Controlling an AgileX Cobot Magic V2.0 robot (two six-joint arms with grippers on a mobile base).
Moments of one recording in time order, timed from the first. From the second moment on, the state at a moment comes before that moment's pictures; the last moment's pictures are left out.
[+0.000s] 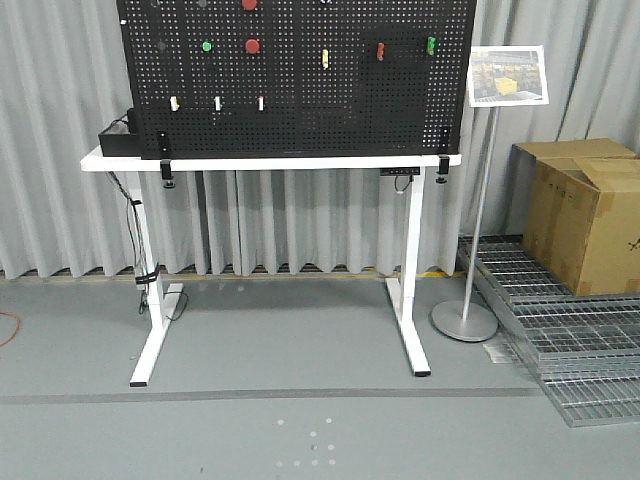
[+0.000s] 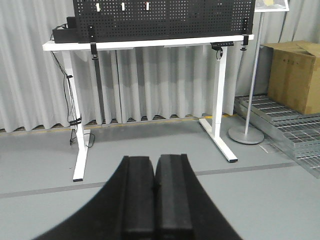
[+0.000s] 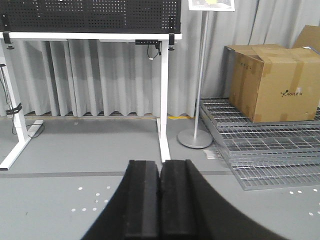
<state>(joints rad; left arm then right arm) -0.13 -0.01 0.03 -0.02 0.12 0.01 -0.02 -0.01 0.03 -0.08 0.16 0.04</state>
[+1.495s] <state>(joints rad) -0.13 -0.01 0.03 -0.02 0.12 0.01 -0.02 -0.01 0.03 -0.08 0.16 0.04</state>
